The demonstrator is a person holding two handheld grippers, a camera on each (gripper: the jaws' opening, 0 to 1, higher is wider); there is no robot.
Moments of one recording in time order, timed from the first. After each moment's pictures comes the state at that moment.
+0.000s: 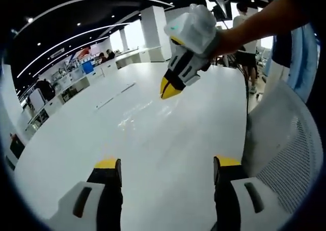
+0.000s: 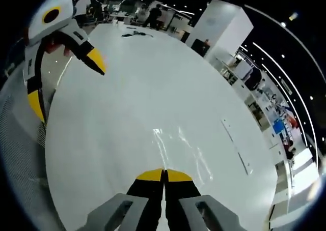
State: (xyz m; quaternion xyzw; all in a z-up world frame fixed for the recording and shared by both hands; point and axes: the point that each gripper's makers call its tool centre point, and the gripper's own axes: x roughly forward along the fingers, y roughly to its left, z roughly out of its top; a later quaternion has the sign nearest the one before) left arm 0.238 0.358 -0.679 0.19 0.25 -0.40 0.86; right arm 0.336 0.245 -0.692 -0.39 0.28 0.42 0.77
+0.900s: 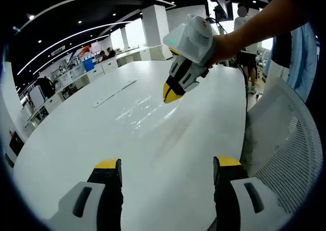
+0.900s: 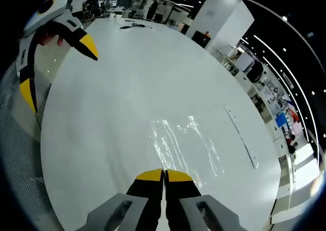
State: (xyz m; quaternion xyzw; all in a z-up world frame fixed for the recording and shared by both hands) left arm 0.230 0.363 -0.680 0.18 0.26 -0.40 0.86; right arm 0.337 0.245 -0.720 -0.39 0.31 0.41 0.76
